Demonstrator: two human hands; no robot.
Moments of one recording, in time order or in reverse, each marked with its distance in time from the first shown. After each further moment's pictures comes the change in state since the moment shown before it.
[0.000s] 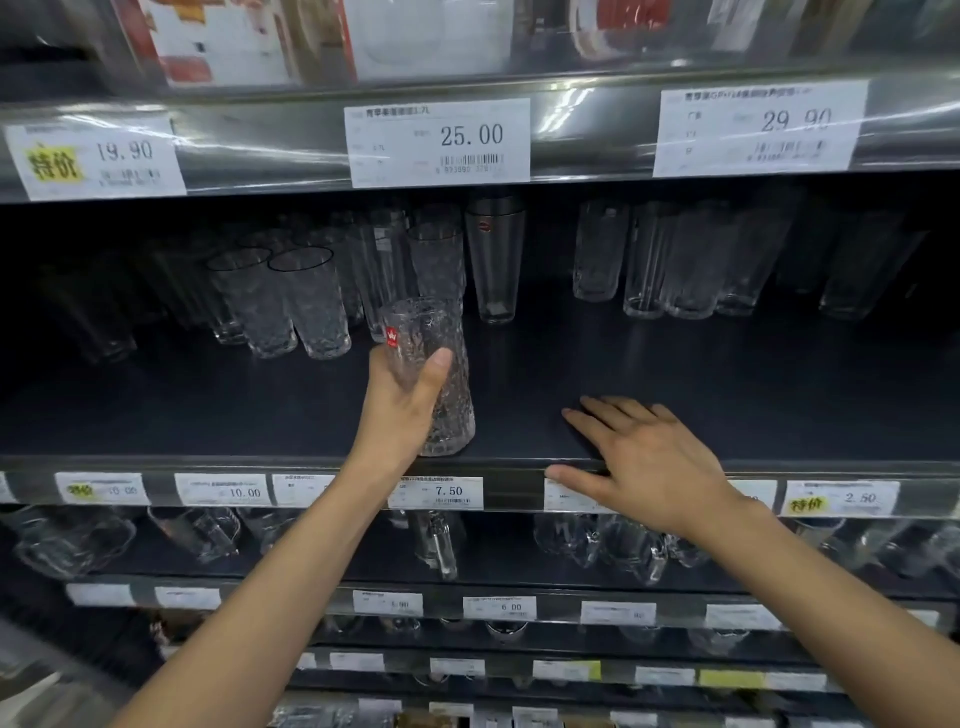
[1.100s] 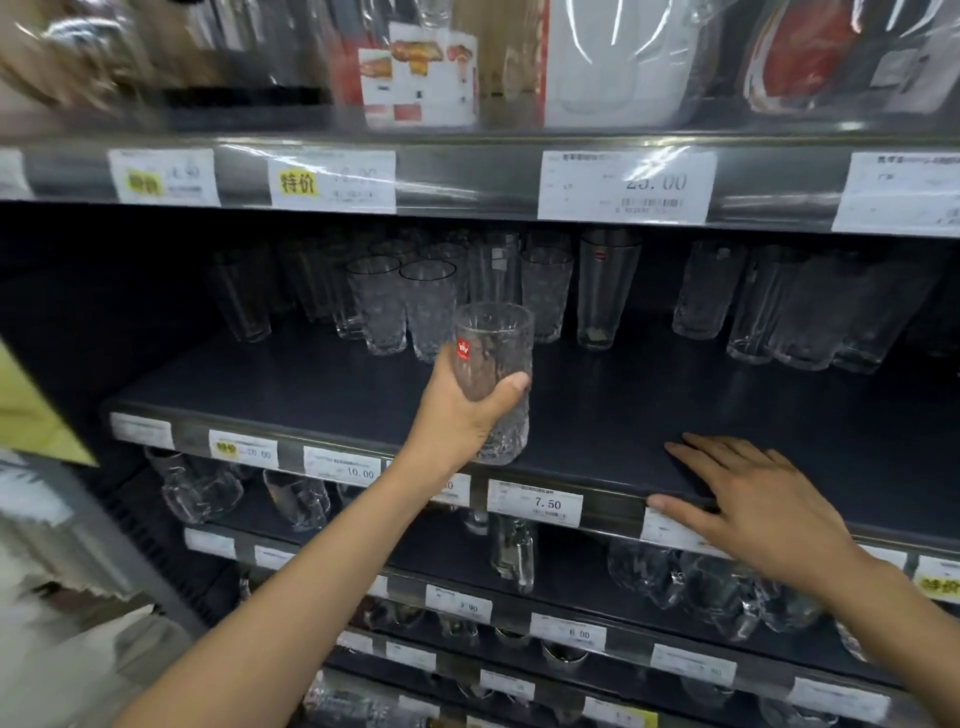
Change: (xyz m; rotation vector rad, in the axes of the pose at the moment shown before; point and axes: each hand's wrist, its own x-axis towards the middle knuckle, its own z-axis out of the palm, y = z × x) left_hand -0.009 0.002 -0.059 -0.124 0.013 0.053; right_hand 0.001 0.000 -0.001 -0.054 0.022 0.006
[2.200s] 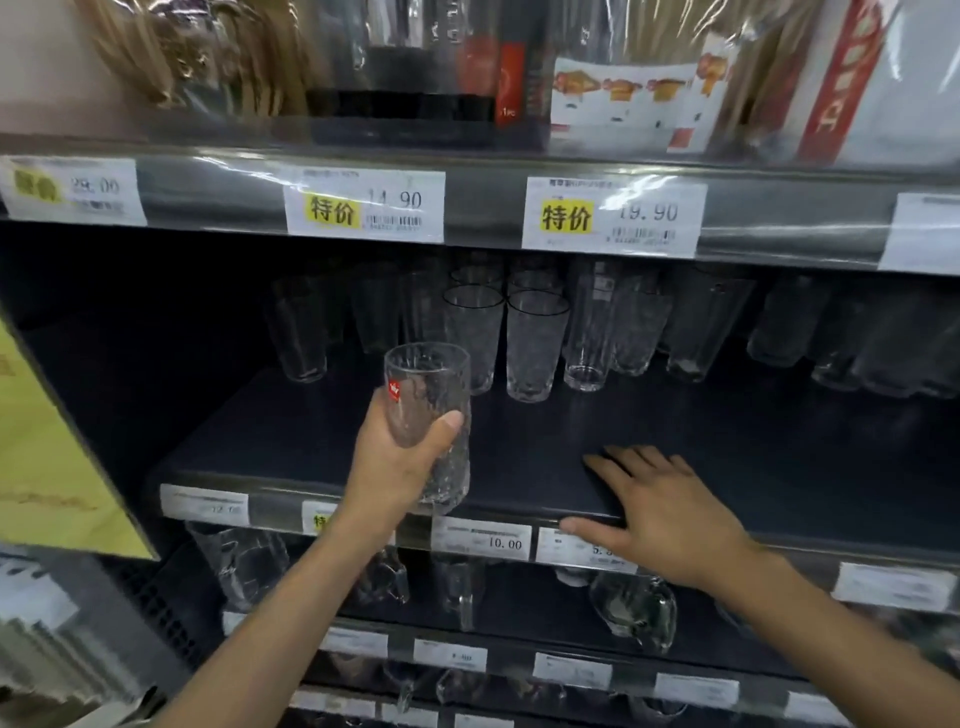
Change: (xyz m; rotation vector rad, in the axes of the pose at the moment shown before) left_hand 0.049 -0.067 -0.199 -0.098 0.048 0.019; right_hand 0.106 -0.222 -0.027 0.035 -0.074 -0.031
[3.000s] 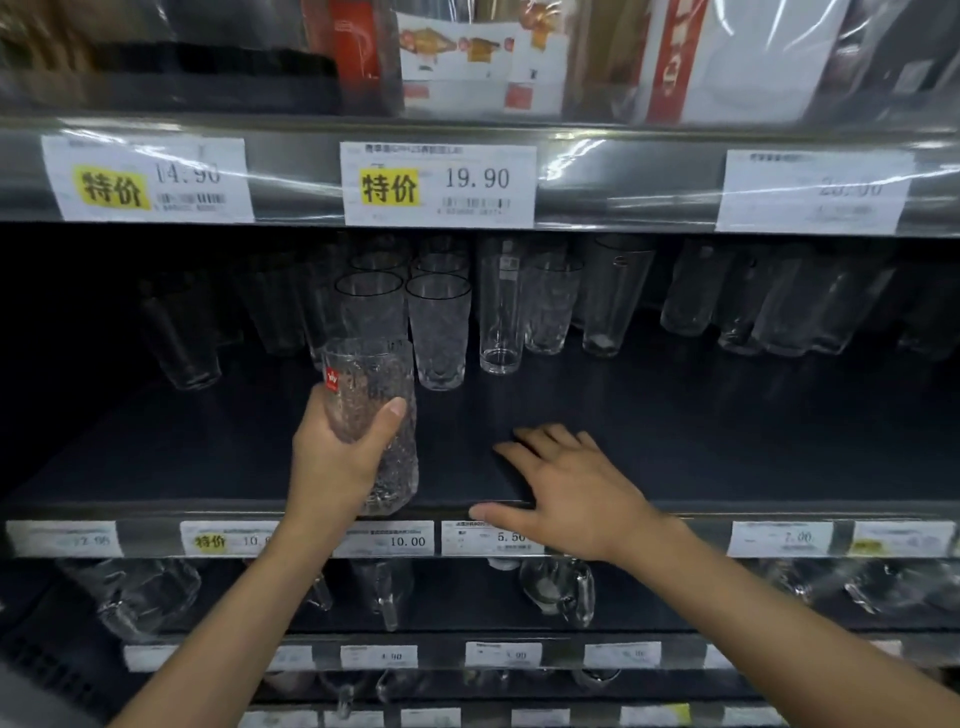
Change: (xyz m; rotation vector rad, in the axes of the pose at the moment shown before) left_hand 0.001 -0.009 0.053 0.039 0.042 0.056; right_hand -0.003 0.011 0.000 0.156 0.014 -0.055
